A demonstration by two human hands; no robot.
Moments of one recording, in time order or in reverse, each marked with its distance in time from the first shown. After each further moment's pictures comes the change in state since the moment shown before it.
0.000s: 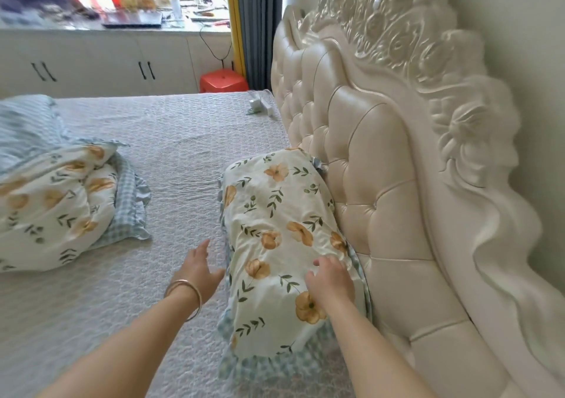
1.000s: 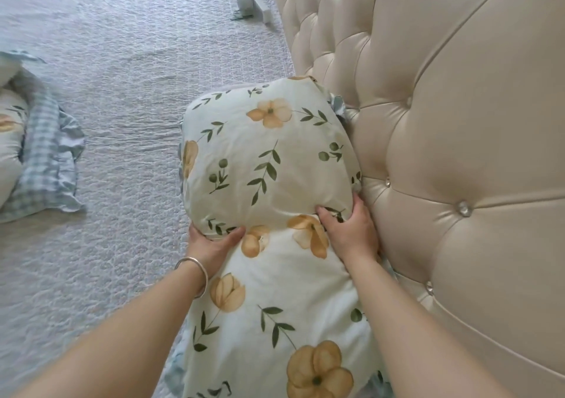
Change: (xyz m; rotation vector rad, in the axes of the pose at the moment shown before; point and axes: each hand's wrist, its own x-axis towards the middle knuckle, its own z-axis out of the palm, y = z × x) left_hand 0.192 0.012 0.145 -0.651 -0.024 -0.351; right_hand 0.227 0.041 0.064 0.383 0.176 0.122
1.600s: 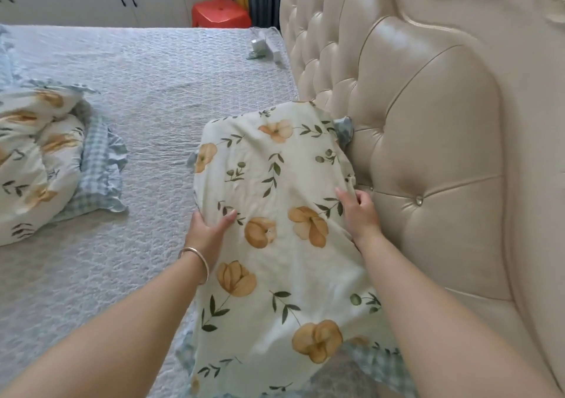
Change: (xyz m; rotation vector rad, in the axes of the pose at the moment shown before) left_hand -0.086 0.037 -0.074 -0.248 -0.019 0.119; right_hand -0.057 -0.062 -0.066 0.393 -0.084 0.120
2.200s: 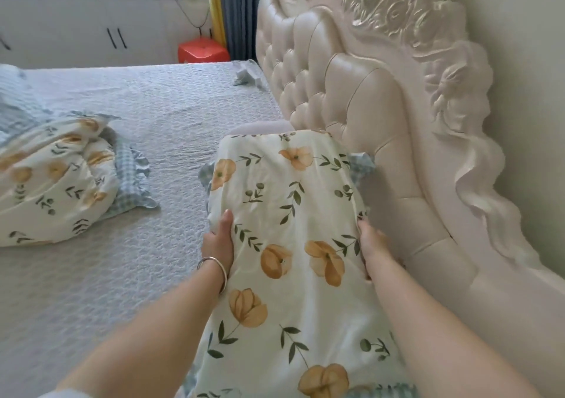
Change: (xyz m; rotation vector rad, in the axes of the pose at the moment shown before) left_hand -0.182 -0.001 -0.116 -0.018 0.009 -0.031; right_hand -0.263 0.022 -0.046 0.183 0.227 0.288
